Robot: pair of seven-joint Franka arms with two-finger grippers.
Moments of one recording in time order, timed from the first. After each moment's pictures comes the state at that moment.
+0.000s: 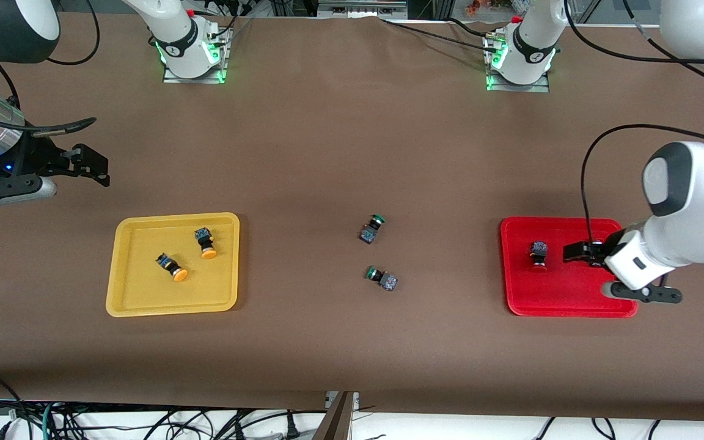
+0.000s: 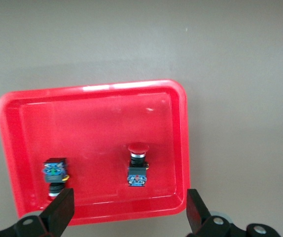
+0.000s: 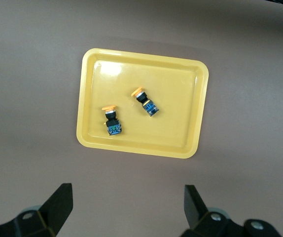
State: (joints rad) left arm 0.05 0.52 -0.07 -1.39 -0.02 1.84 0.07; right arm 0.12 0.12 -0.04 -1.57 0.00 1.72 -0.10
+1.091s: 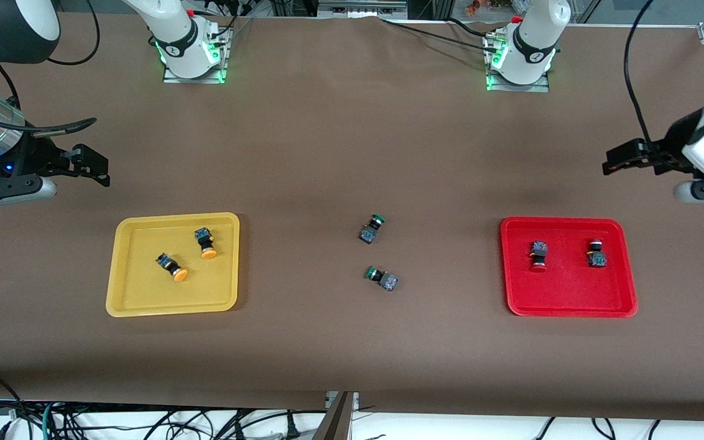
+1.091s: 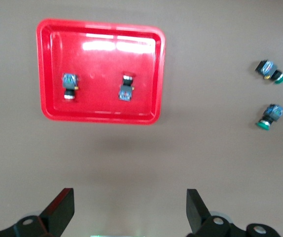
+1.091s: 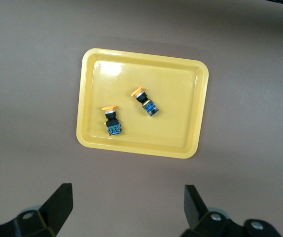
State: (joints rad) left arm -0.01 0.16 -0.05 -1.41 -0.05 1.42 -0.12; right arm 0.12 0.12 -0.04 -1.57 0.00 1.72 -0.10
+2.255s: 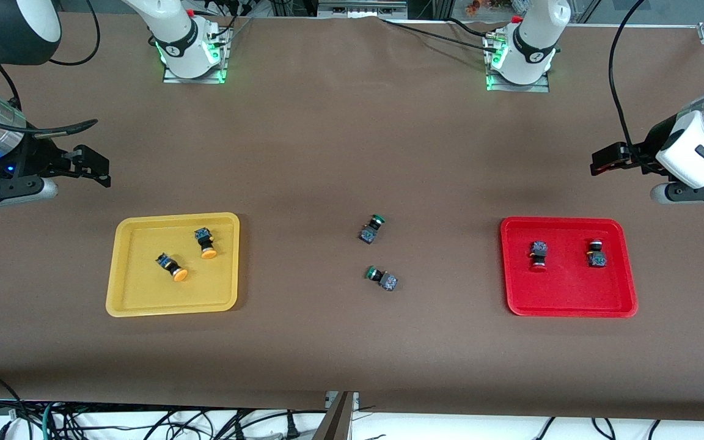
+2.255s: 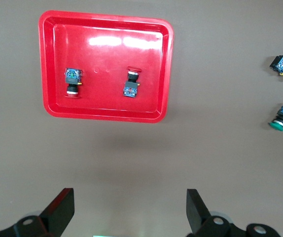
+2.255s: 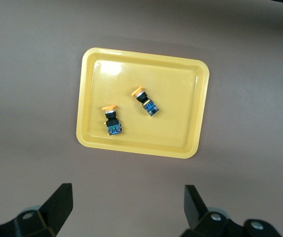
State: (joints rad) left arm -0.02 0.15 -0.04 -1.48 -0.03 1.47 -0.13; right arm 0.12 0.12 -0.04 -1.57 0.00 1.72 -0.10
